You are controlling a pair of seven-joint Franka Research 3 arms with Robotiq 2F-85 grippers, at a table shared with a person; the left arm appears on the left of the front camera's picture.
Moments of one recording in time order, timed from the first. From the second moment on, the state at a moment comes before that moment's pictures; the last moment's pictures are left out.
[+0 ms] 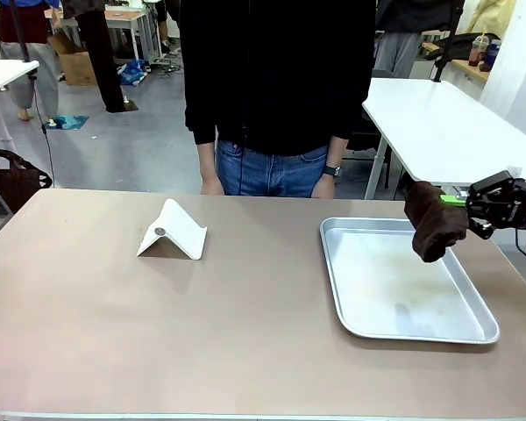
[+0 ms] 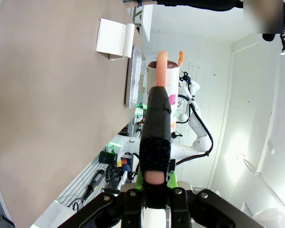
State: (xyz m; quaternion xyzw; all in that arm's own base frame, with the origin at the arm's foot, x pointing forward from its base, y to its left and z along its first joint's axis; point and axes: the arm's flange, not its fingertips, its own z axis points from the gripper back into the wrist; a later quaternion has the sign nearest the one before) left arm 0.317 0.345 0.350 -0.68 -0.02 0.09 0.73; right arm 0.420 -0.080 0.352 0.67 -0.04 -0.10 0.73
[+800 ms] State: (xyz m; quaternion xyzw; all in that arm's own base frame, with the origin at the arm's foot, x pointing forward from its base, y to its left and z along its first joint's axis) left arm 0.317 0.345 0.350 -0.68 -0.02 0.09 0.73; right arm 0.420 -0.080 0.352 0.67 -0.04 -0.10 0.73
